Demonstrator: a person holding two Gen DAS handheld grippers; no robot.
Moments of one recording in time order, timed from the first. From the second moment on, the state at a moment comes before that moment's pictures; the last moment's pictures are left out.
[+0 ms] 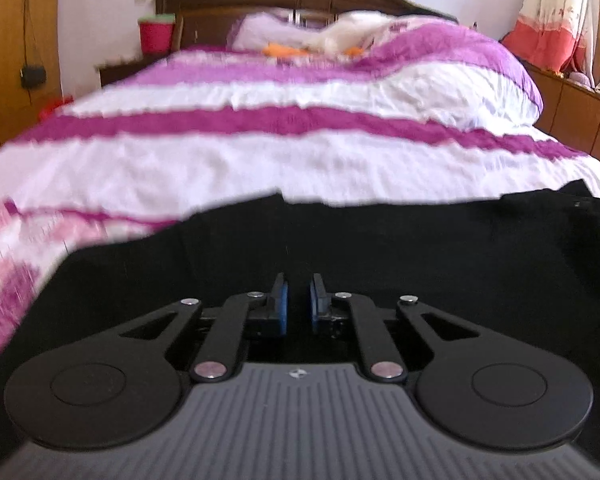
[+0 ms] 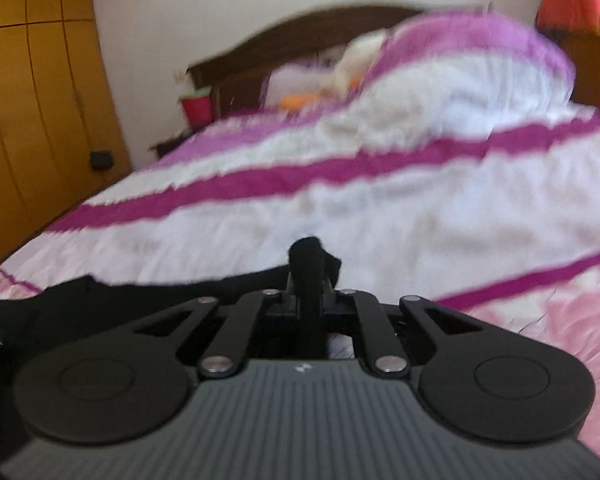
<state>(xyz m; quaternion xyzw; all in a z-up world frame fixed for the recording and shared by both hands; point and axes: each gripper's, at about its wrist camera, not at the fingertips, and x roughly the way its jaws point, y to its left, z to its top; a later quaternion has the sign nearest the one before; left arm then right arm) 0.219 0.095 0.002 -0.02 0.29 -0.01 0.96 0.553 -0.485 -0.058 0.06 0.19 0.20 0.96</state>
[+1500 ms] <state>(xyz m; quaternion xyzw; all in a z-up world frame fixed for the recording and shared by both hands) 0.027 0.154 0.042 0.05 0.27 0.13 0.95 0.375 -0.473 -0.017 0.00 0.30 0.23 0.93</state>
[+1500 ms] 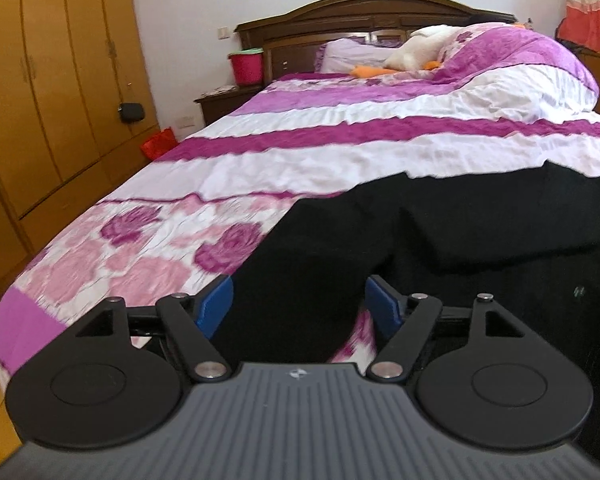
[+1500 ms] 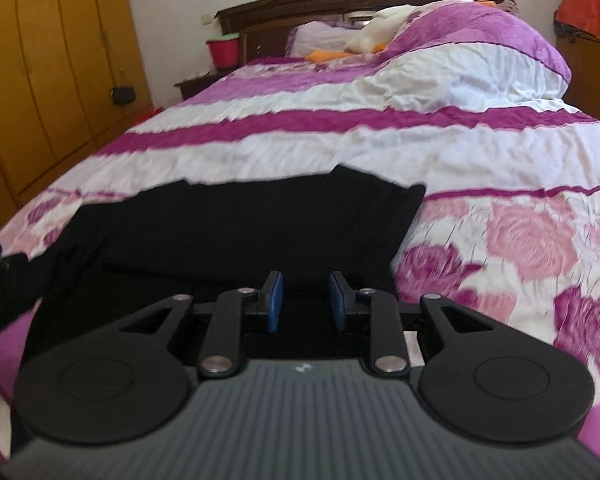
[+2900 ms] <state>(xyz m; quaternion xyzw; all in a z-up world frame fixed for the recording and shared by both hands) -0.022 0.236 0.001 -0.05 0.22 0.29 0.93 0.353 -0.468 -0.079 0.05 0.35 0.21 0.91</state>
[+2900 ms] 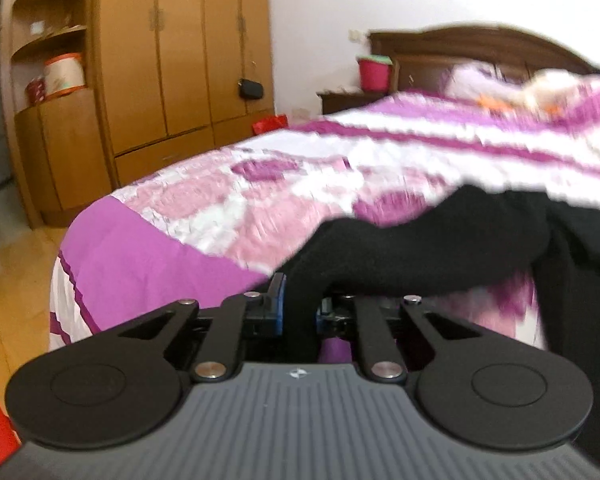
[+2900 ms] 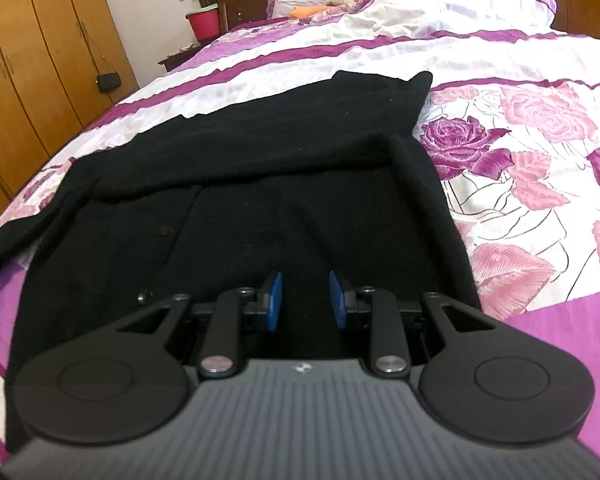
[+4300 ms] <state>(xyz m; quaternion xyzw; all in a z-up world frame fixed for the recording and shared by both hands) 0.157 -0.002 0.005 -0.08 0.25 -0.04 0.97 0.348 -0.490 -0.087 0.13 0.35 0.23 0.90</state>
